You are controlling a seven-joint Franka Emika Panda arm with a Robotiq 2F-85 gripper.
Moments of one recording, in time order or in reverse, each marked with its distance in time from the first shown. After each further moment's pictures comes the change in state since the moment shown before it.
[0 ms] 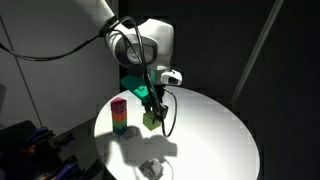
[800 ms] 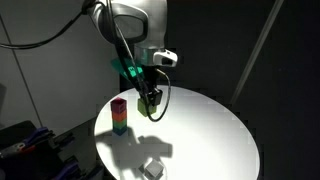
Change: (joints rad) arm 0.010 -0.208 0.000 -0.075 0.000 -0.083 0.033
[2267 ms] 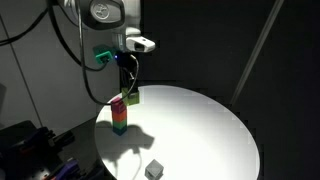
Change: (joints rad) arm 0.002 -0.162 0.148 -0.115 -0.123 -0.058 0.427
